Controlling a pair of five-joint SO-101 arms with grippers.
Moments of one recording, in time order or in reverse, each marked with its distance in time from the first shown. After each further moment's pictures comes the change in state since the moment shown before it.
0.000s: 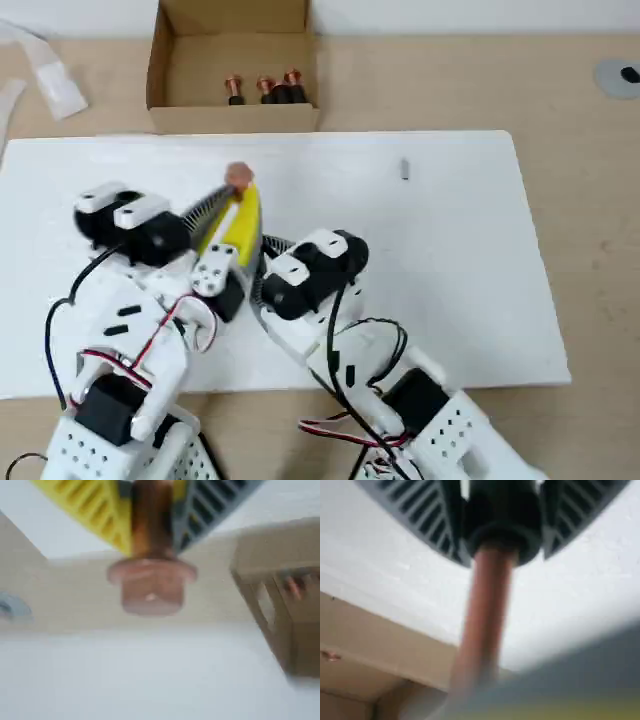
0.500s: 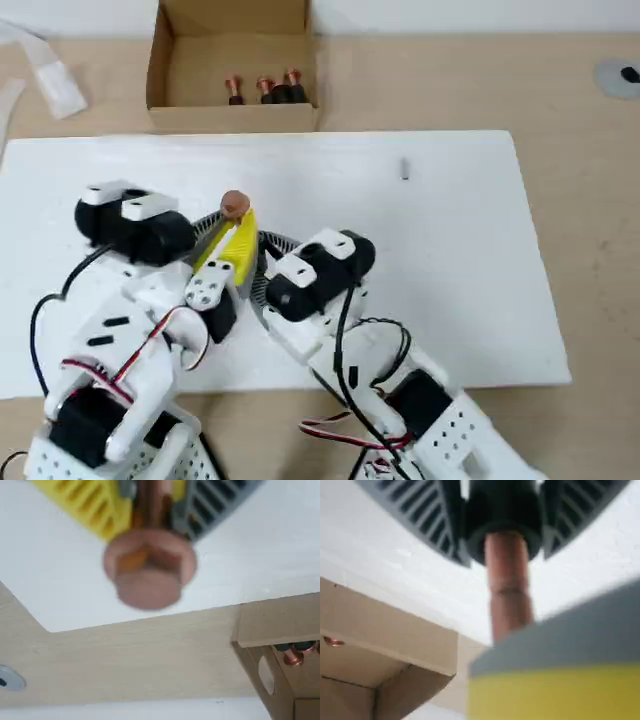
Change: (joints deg) left arm 0.5 -0.1 -12.6 18.9 0.2; right arm 0.0 -0.7 -0.2 -0.1 0.0
